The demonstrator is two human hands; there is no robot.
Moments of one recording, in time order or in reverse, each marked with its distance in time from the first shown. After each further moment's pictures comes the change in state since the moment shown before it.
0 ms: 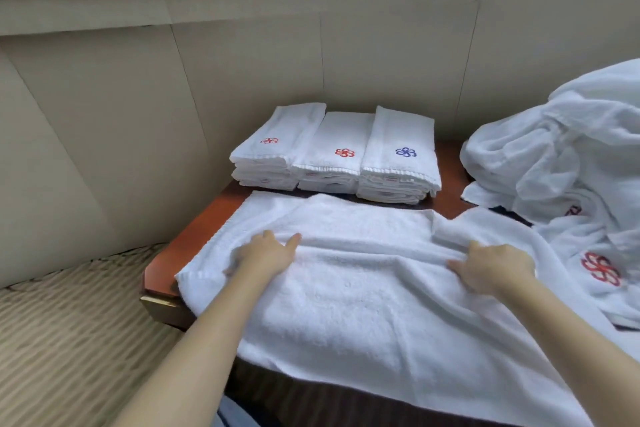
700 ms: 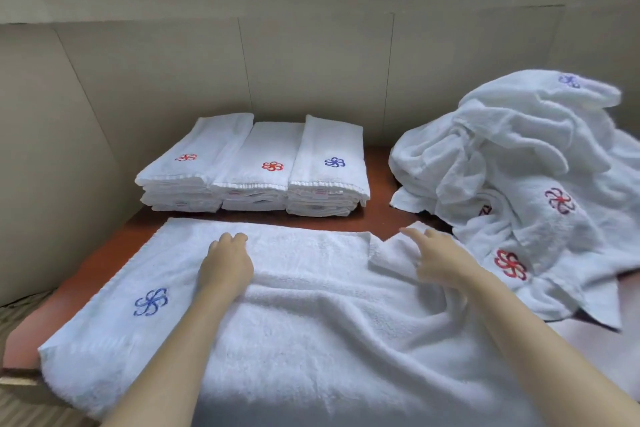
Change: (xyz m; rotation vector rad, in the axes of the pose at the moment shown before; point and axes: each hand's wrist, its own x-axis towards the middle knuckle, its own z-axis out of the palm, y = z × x) left_hand 0.030 0.069 0.030 -0.046 0.305 0.353; right_hand 0.032 0.052 0.010 0.302 0.035 -0.147
